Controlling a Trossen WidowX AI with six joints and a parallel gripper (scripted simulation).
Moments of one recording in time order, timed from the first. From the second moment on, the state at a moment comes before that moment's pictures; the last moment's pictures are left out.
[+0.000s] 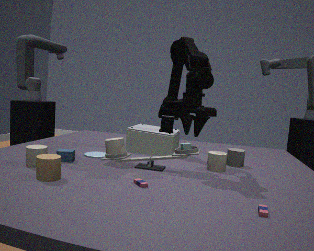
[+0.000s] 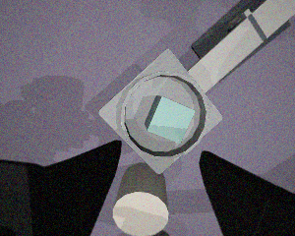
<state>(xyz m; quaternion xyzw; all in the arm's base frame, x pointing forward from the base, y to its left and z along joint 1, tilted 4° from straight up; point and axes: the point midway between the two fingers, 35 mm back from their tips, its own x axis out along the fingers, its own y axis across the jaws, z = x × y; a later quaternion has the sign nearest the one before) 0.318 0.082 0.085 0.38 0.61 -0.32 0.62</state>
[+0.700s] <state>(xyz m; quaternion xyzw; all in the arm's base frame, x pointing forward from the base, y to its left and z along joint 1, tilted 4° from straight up) 0.319 0.070 0.071 0.46 0.56 -0.41 0.56</state>
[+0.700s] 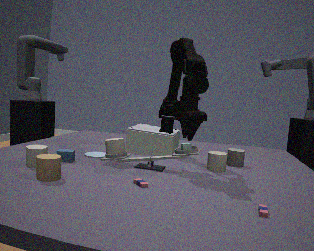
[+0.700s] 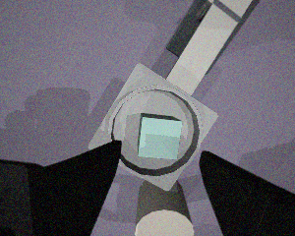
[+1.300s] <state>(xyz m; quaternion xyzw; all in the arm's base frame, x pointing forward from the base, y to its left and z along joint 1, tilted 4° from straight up) 0.322 0.072 0.044 0.46 0.56 -0.40 0.56</state>
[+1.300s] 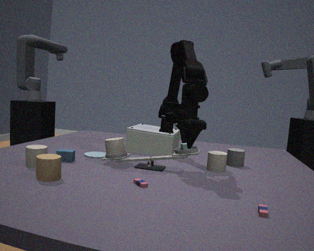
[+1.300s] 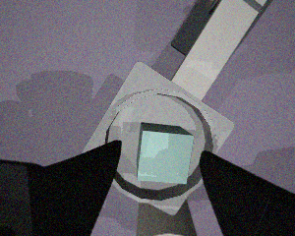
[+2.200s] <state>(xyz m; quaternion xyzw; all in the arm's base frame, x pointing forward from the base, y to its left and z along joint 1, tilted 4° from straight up) 0.322 0.070 0.074 0.46 0.56 -0.41 0.55</state>
